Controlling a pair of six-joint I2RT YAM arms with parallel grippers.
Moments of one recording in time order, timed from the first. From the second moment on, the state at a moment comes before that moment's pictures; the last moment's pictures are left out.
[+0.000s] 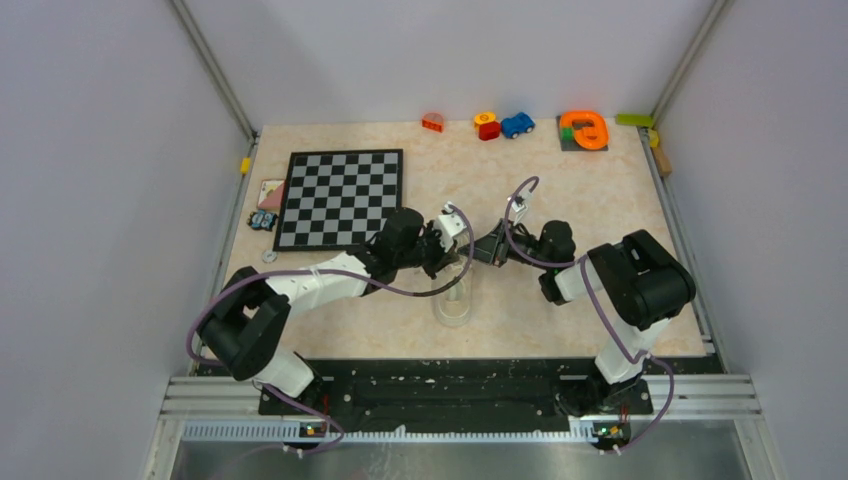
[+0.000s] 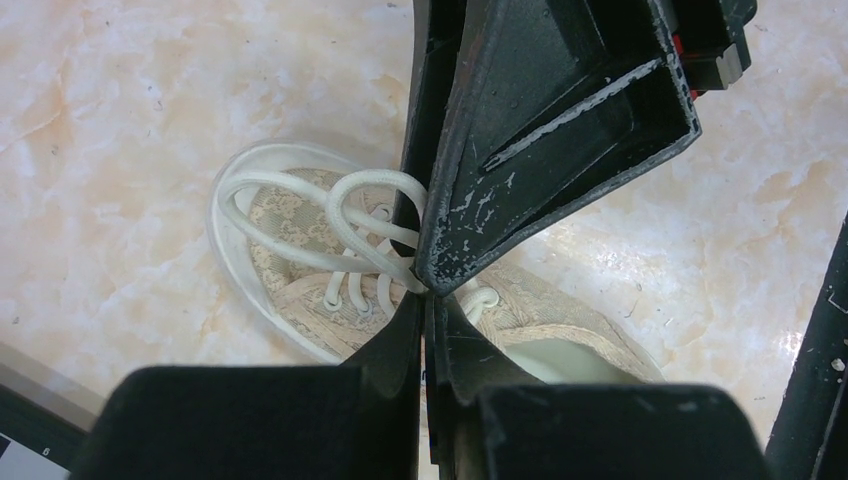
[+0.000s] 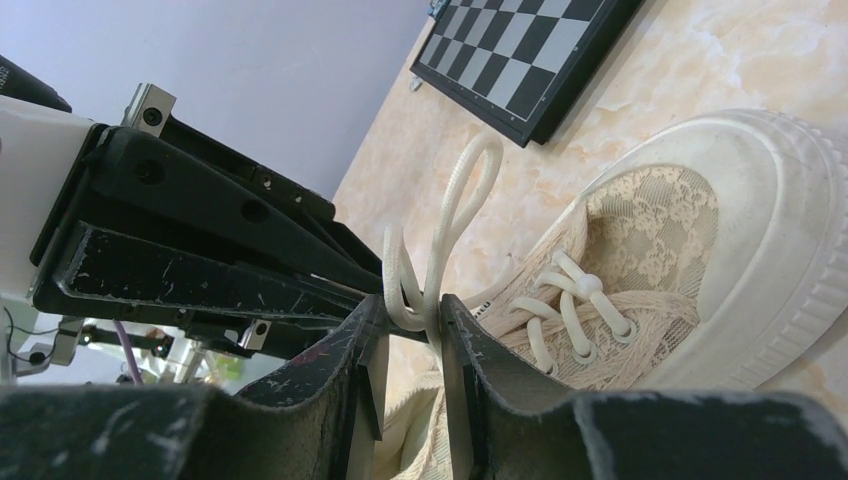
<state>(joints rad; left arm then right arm) -0.74 1.51 0.83 0.18 0.33 0.17 0.40 1.76 0.49 1.26 -0.77 0.92</state>
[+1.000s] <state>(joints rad) -0.74 1.51 0.83 0.19 0.33 0.19 0.40 1.77 0.49 1.25 -0.78 0.92</state>
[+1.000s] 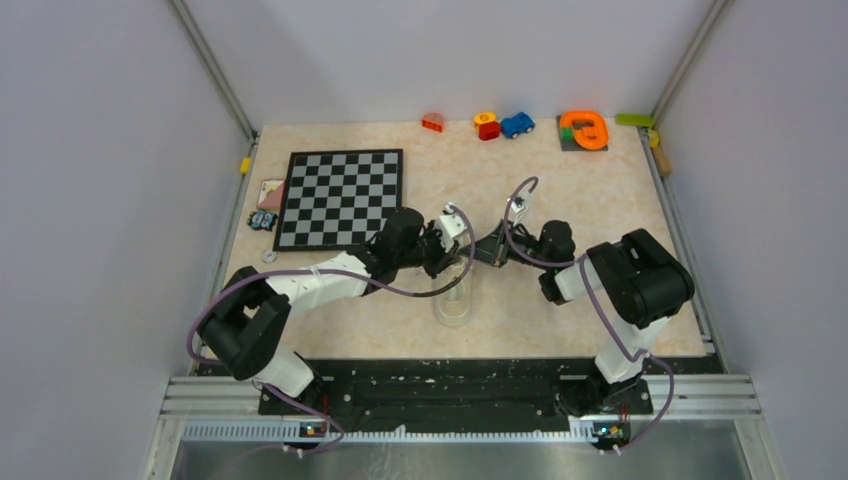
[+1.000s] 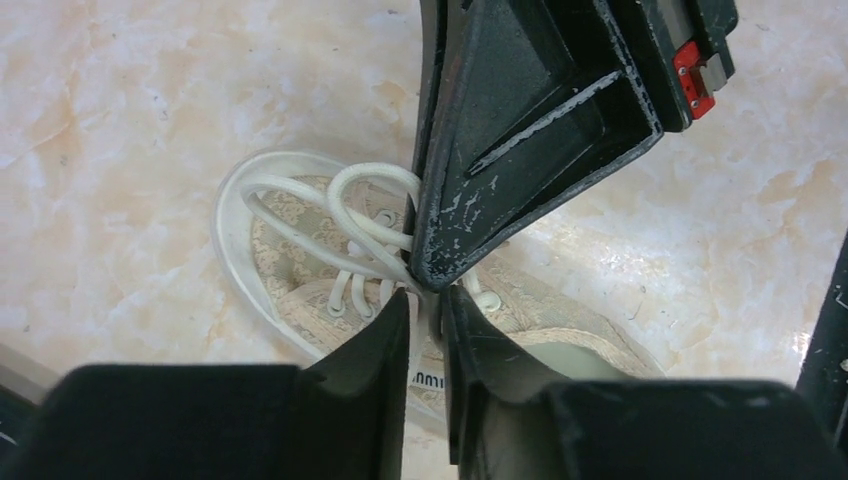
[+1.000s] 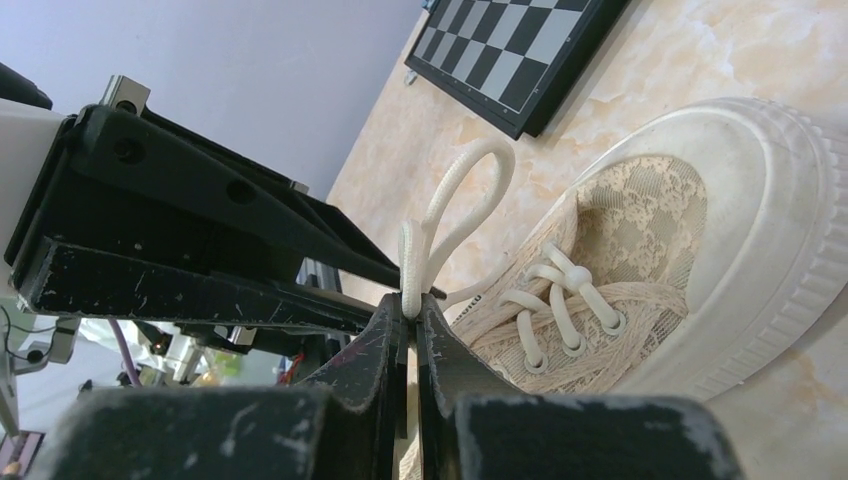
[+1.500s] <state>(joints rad) -0.74 1.26 0.71 0.22 0.18 0.06 0.40 1.77 0.49 1.23 -0.78 0.88</state>
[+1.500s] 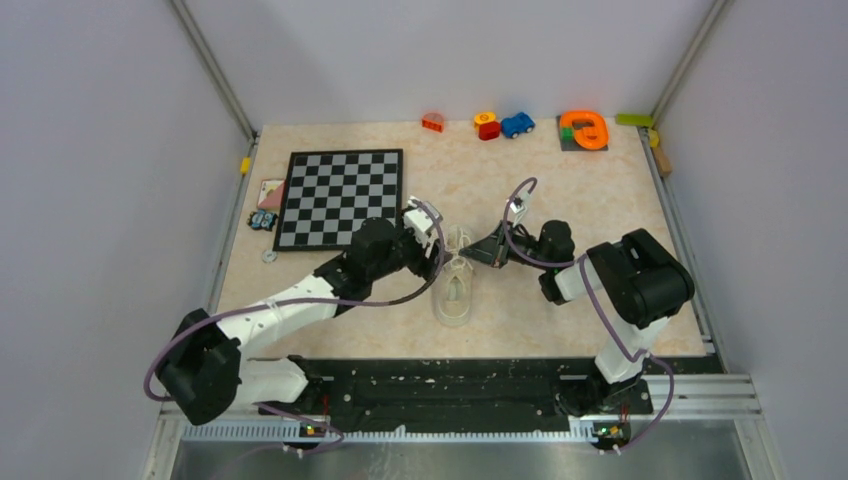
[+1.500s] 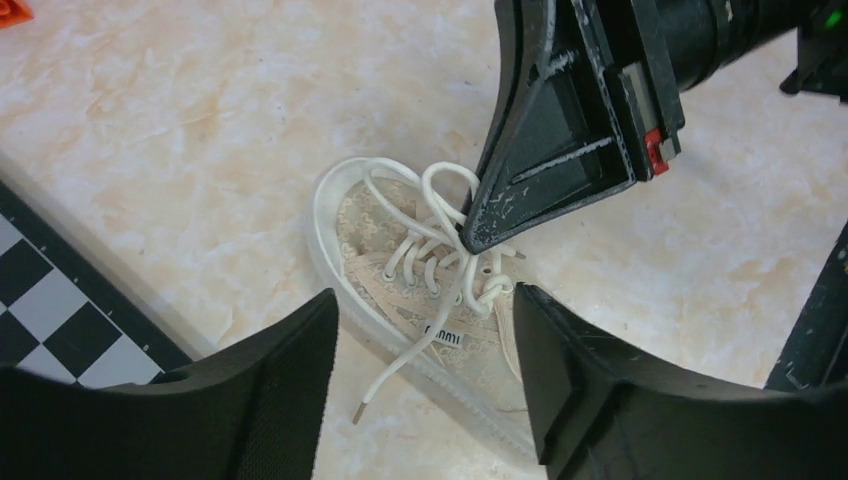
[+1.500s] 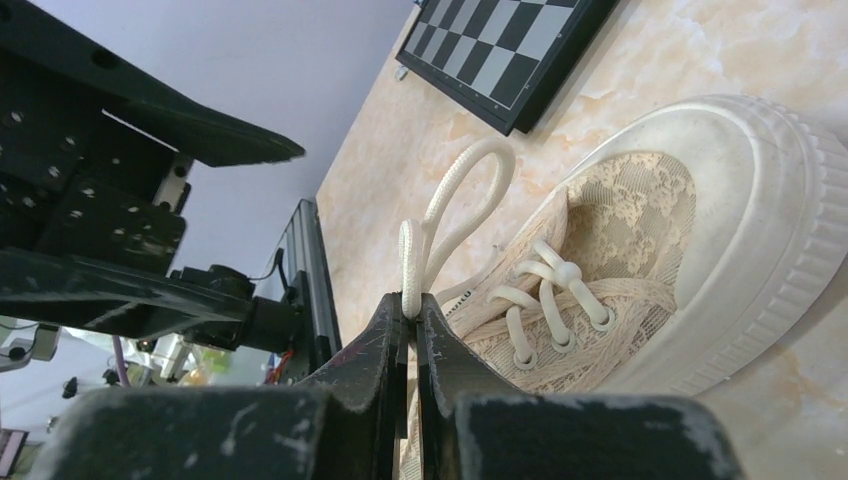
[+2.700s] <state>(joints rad) -0.43 1.80 1.12 0.22 0.96 -0.13 0.40 1.76 0.49 1.23 -0.80 0.87</state>
